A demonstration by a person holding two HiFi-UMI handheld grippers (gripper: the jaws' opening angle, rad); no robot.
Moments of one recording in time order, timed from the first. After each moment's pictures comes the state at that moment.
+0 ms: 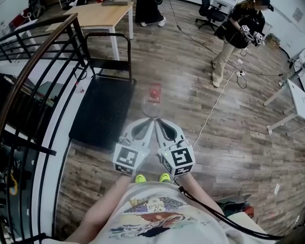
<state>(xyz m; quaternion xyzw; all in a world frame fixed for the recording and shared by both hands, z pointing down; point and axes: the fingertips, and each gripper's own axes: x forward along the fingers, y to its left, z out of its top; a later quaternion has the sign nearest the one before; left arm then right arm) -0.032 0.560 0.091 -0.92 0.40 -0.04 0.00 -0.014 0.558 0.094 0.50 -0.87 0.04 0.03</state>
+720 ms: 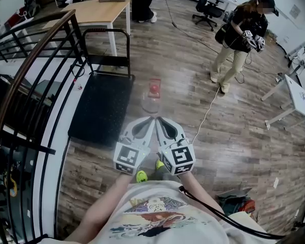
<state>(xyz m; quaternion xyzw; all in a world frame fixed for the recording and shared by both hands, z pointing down) -0.052 0.575 0.101 -0.92 0.38 -0.04 -0.01 -0.035 0.572 0.106 0.52 -0.85 0.05 0.04</state>
